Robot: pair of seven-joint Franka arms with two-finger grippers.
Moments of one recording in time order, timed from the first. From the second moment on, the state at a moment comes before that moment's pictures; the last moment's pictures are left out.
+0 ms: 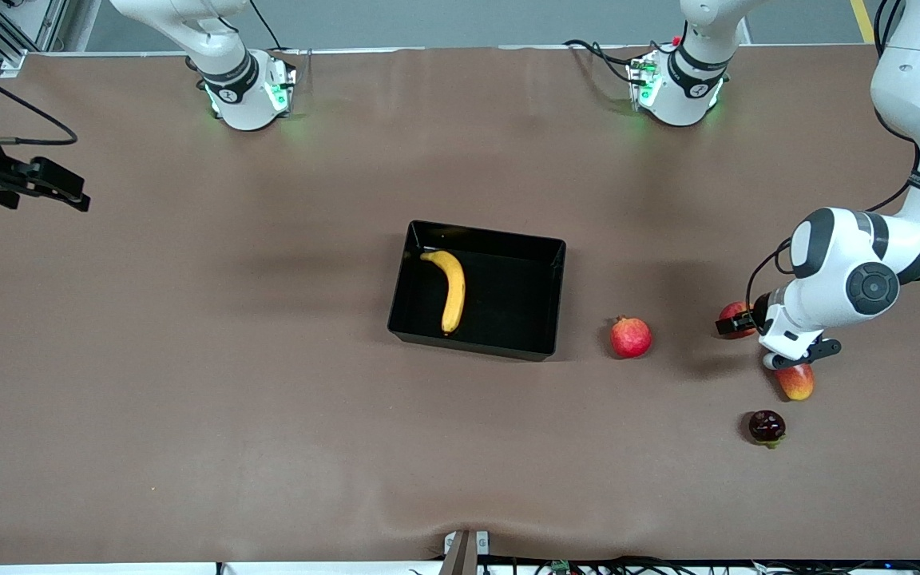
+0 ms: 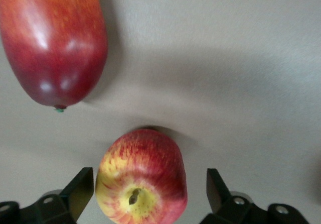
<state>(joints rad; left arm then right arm) 0.51 0.54 -0.51 -1.95 0.35 2.28 -0.45 0.07 0.00 -0.06 -1.56 -0.02 1.49 0.04</state>
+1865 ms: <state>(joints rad) -0.54 0.90 -0.42 -1.33 0.39 2.16 -1.08 0.02 0.12 -0.07 -1.55 -0.02 1.23 0.00</state>
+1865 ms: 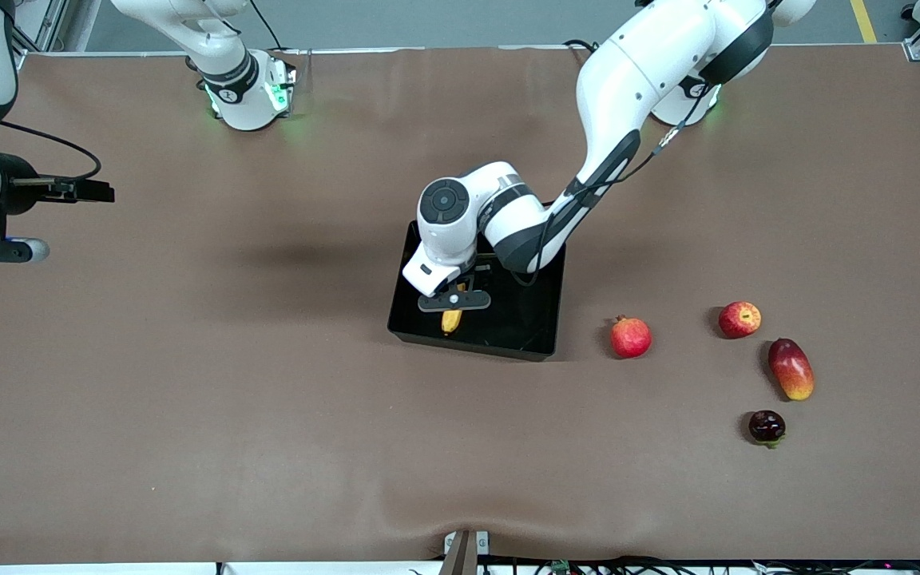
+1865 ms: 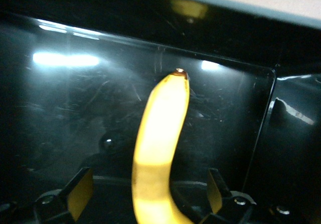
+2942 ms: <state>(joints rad) -0.59 0.89 -0.38 -1.28 0.39 2.15 -1.17 0.08 0.23 -0.06 -1.54 -0.02 1.38 -0.07</state>
